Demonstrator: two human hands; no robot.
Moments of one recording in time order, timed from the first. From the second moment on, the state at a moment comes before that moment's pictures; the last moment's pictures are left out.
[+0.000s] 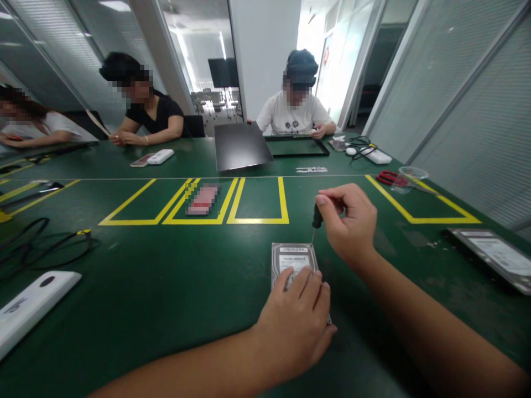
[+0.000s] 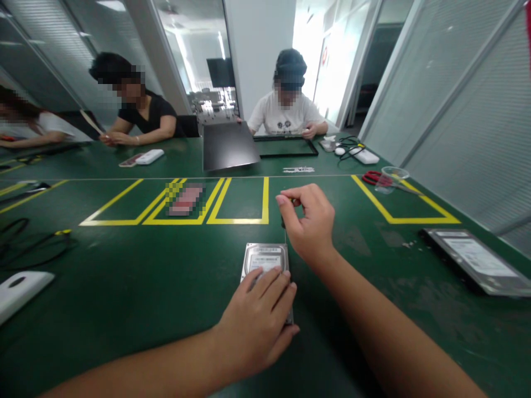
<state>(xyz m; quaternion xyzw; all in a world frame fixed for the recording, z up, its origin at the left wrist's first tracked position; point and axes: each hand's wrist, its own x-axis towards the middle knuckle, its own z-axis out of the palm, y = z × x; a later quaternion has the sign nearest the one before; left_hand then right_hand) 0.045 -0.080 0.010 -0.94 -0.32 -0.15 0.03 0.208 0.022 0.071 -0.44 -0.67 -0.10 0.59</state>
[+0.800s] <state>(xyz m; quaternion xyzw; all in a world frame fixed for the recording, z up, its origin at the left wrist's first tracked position) 0.043 -0.079 0.007 -0.94 -0.32 -0.16 0.02 0.214 0.011 0.069 -0.44 -0.67 -0.10 0.58</state>
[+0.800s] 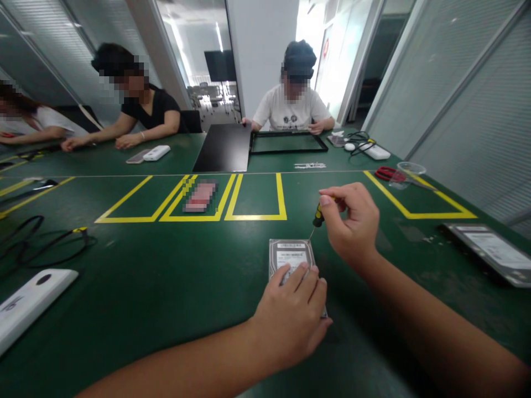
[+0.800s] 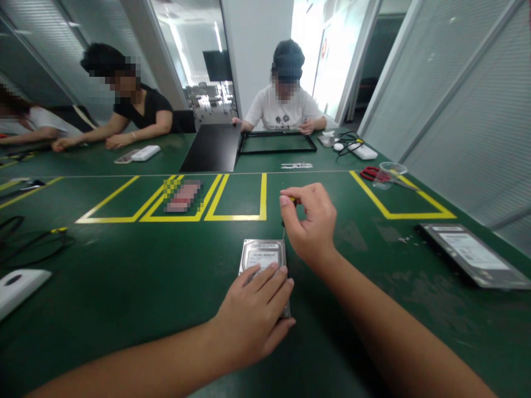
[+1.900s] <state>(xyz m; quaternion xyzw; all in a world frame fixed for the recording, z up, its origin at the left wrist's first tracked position) 0.044 -0.083 0.011 -0.94 -0.32 -0.15 0.01 0.218 0.017 0.067 -0.43 -0.67 -0.11 0.60</state>
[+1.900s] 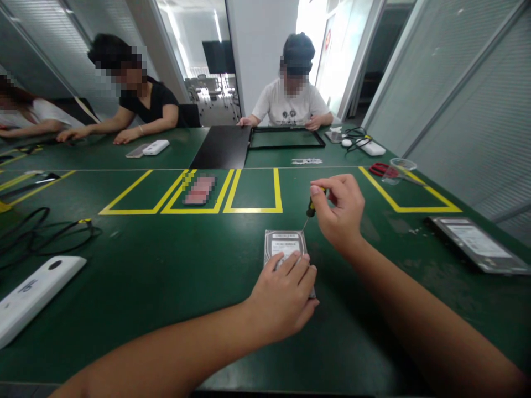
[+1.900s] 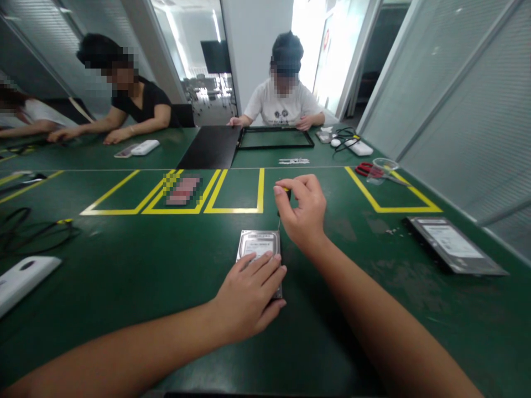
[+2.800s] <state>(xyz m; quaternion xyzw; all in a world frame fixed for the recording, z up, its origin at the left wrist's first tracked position) 0.043 -0.081 0.014 -0.94 -0.31 -0.14 0.03 0.221 0.016 0.070 -0.43 -0.67 -0.11 0.59</state>
